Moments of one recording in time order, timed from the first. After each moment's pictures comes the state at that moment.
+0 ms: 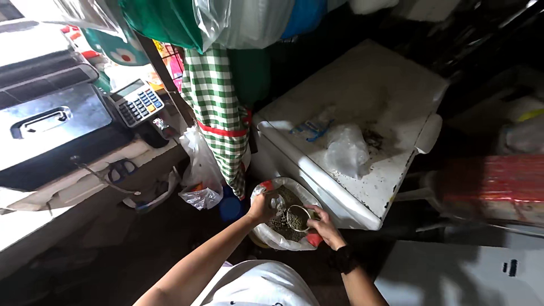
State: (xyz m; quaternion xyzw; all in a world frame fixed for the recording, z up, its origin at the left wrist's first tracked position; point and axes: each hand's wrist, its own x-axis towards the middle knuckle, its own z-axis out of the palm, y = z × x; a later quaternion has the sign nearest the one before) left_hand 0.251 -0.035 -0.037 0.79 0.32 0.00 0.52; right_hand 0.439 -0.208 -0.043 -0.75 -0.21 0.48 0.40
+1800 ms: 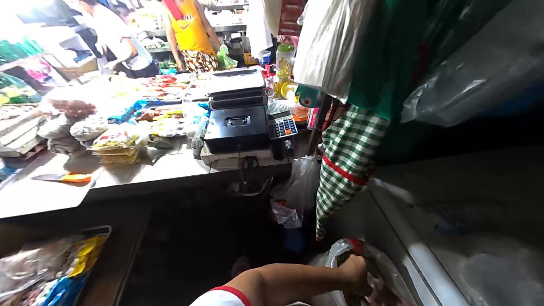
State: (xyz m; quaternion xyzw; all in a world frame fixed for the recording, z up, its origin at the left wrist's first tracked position) left_hand 0.253 -0.052 -0.033 0.78 0.31 0.09 0.53; right_hand 0.400 -0.156 -0.047 -0.68 -0.19 0.55 0.45
